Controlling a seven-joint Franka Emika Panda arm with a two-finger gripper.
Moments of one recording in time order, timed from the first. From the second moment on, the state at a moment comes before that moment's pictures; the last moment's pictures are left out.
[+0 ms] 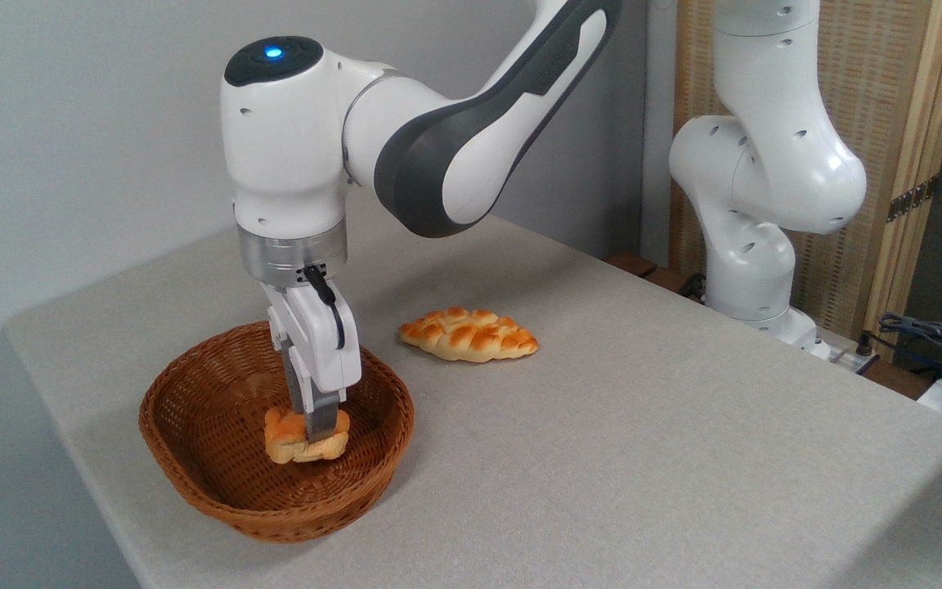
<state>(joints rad) -0.05 0.12 -0.05 -1.89 -0.19 2.13 0.96</state>
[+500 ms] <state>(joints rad) -0.04 0.05 -0.04 -1.88 -0.19 2.05 0.94</state>
